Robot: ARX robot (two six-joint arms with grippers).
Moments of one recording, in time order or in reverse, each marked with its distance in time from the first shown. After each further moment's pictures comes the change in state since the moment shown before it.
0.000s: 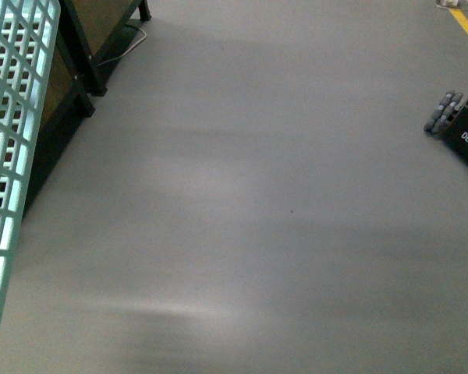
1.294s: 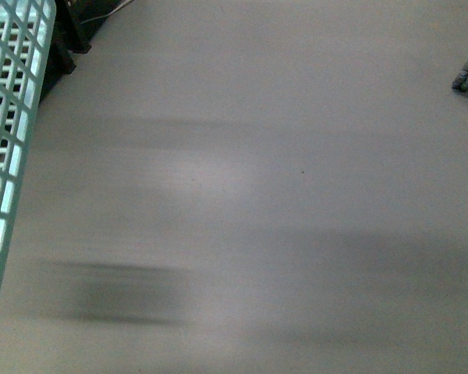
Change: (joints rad) left arm -0.001 -0.005 -0.001 0.005 -0.001 0.000; right arm 0.000 0.000 0.000 0.000 0.000 0.000
